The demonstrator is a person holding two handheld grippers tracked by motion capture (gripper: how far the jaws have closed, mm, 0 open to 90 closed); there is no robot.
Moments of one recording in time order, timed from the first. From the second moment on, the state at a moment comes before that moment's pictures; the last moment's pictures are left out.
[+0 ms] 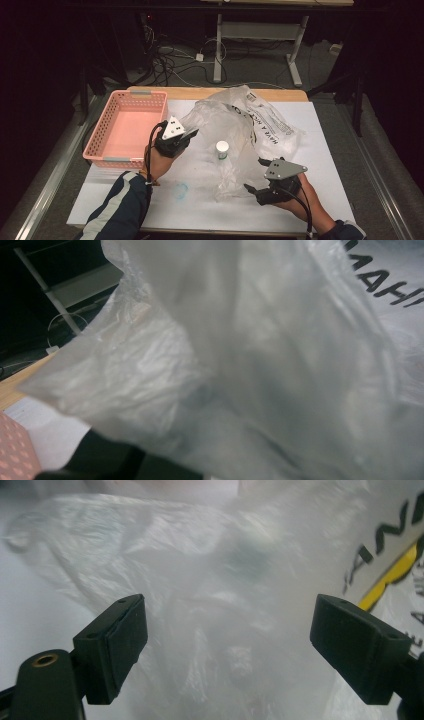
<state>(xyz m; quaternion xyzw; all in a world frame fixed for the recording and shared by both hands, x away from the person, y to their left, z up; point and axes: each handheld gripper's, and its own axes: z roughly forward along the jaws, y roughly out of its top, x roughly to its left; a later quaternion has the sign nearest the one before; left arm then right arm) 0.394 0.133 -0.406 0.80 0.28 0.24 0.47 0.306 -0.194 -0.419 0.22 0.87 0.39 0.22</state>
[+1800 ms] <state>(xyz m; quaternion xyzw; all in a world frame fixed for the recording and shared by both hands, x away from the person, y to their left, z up) 0.392 0.148 -0.385 0.79 0.29 0.27 0.47 0.305 -0.201 -0.373 0.19 0.81 0.47 0.28</state>
